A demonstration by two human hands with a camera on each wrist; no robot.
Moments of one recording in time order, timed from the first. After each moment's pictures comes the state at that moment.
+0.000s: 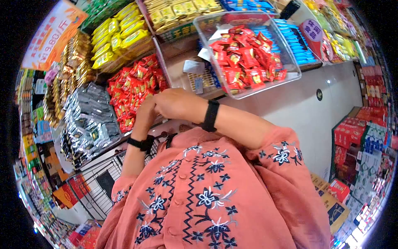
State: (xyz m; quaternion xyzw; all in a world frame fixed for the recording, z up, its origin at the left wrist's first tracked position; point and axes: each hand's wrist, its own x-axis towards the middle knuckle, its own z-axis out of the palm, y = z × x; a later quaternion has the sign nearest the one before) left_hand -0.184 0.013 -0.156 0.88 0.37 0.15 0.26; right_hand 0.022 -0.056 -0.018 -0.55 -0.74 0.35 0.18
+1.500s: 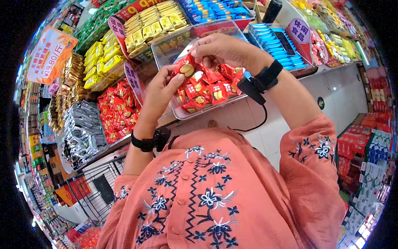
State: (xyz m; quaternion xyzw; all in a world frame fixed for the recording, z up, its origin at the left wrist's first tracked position) left_hand 0.079 -0.045 0.000 0.69 0.32 0.29 0.58; right_hand 0.324 -0.069 0.054 -0.50 -0.47 0.64 0.36
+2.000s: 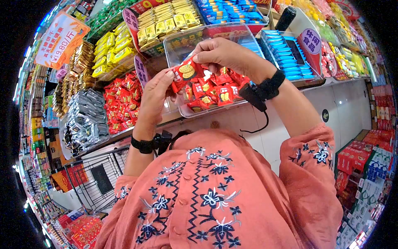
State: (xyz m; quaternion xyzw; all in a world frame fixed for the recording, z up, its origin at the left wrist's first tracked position) left_hand 0.054 -0.057 0.019 0.55 0.38 0.31 0.68; right_hand 0.300 -0.071 0.064 -0.50 -0.54 0.59 0.33
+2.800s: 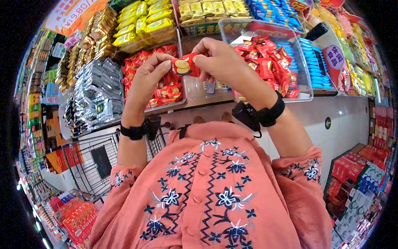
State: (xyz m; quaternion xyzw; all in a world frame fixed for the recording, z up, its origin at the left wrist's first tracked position) left_hand -0.110 0.000 0.026 0.62 0.39 0.30 0.61; right_hand 0.117 -0.052 0.063 -0.54 -0.52 0.54 0.38
